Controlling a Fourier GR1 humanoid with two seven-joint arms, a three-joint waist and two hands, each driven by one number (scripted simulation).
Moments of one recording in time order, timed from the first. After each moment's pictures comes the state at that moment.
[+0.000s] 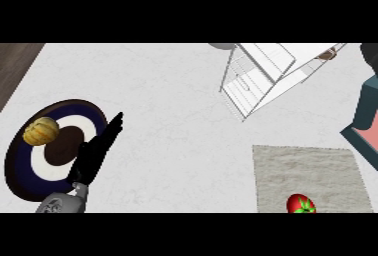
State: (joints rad) left arm -0.09 0.26 -0.20 -1.35 0.02 0.00 0.04; right arm -1.35 -0.54 -0.57 -0.12 0.21 0.20 -0.19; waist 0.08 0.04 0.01
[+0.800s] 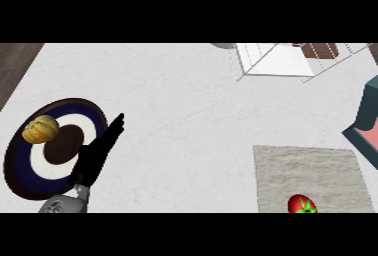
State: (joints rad) left arm -0.08 0.25 -0.20 -1.36 0.02 0.00 0.03; right arm -1.17 -0.89 -0.64 -0.15 0.15 0.36 -0.22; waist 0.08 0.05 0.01
